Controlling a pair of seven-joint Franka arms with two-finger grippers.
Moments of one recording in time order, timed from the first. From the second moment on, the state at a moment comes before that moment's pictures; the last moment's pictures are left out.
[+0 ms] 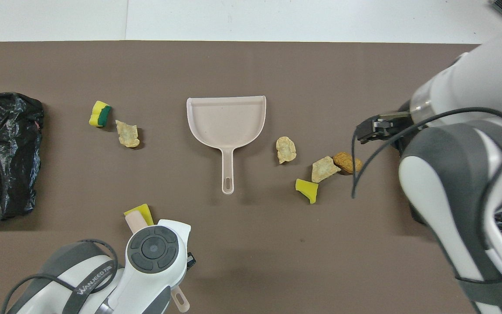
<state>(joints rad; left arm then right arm) -0.60 -0.25 -0.08 -2.43 -0.08 1.81 -1.19 0.16 0.16 0.09 -1.58 0.01 1.71 0.22</state>
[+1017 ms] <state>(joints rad) -0.48 -0.22 -0.08 -2.44 -0.29 1.93 -1.46 0.54 0.48 0.09 -1.54 0.01 2.11 0.56</state>
